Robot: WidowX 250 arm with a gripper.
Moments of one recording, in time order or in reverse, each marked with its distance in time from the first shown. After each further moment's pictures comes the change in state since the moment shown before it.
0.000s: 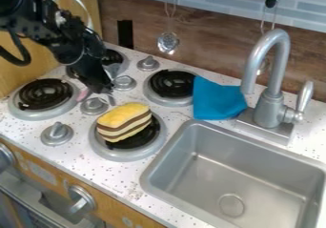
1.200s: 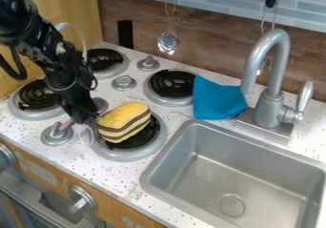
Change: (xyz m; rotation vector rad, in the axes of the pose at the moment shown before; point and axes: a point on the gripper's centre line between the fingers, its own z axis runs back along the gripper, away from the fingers) arm -0.051 0.004 -0.033 -0.001 0.227 -0.017
